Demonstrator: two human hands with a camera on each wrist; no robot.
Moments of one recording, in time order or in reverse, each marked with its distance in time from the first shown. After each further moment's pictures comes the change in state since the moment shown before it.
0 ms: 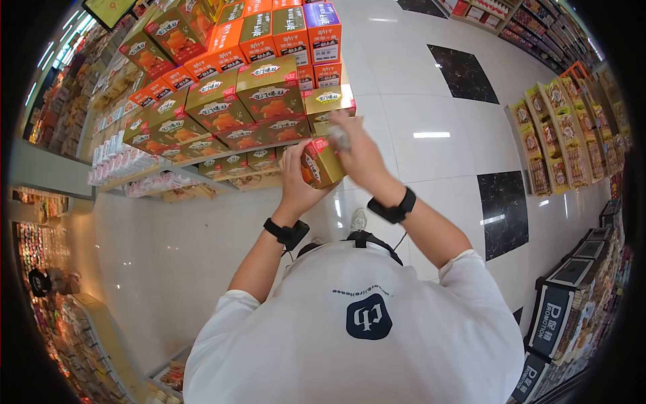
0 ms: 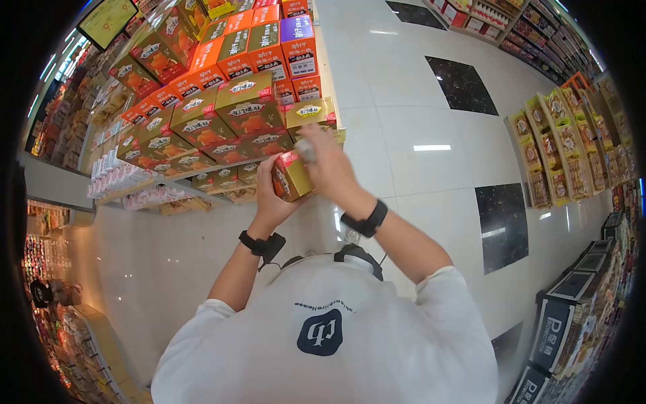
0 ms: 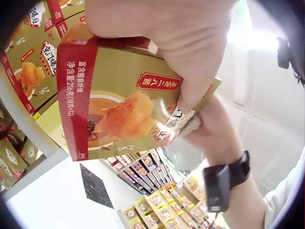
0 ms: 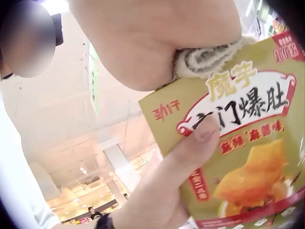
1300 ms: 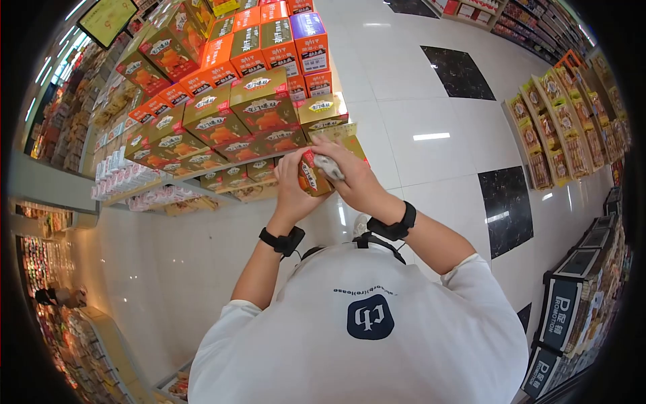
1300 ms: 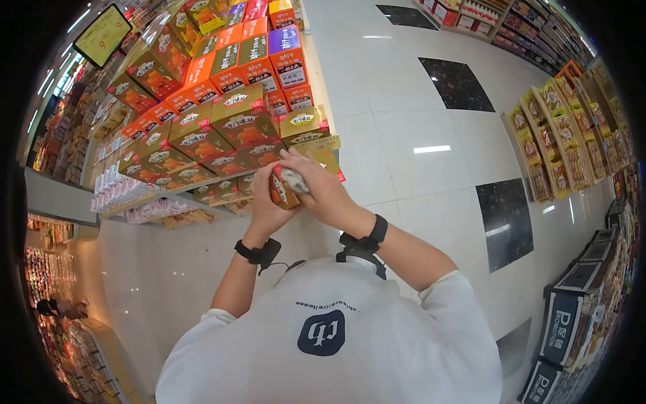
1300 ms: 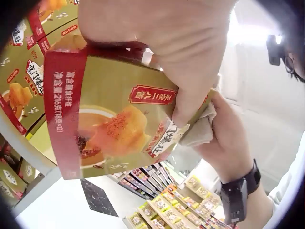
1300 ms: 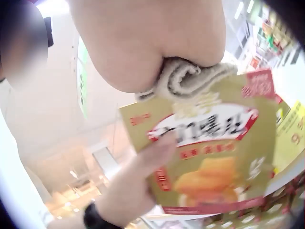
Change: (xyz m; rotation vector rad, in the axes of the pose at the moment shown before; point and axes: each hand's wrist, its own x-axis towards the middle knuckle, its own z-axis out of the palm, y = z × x) left_hand 0.005 0.008 -0.004 0.035 -0.047 0.017; right_hand -0.018 -0.022 -0.022 0.208 -0.093 -0.069
